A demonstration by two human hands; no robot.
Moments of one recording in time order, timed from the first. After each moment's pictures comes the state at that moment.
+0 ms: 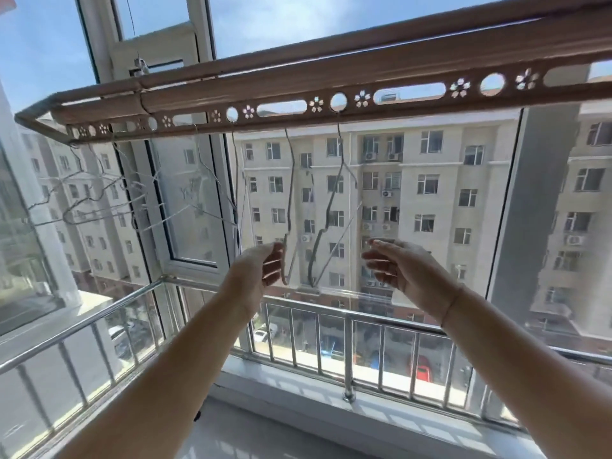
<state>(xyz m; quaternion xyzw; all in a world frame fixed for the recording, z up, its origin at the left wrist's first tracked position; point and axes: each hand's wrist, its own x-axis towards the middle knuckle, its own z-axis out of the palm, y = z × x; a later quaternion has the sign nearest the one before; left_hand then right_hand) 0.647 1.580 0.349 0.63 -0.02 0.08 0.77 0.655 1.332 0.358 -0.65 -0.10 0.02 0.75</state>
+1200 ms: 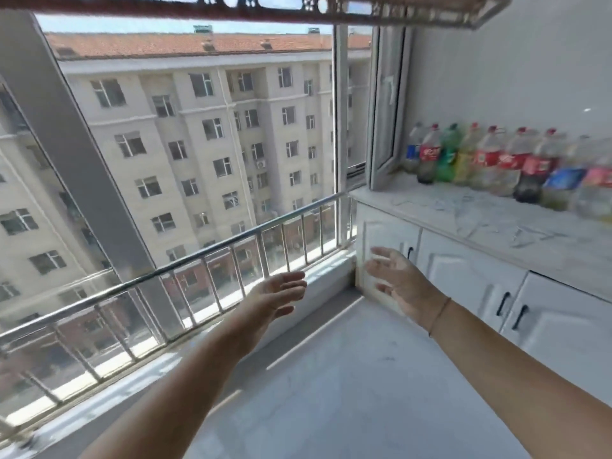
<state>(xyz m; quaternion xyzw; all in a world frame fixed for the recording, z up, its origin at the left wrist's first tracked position) 0.342 0.949 0.207 0.62 -0.37 -0.41 0.55 0.166 0.773 0.193 -0.60 0.29 -0.29 0.69</state>
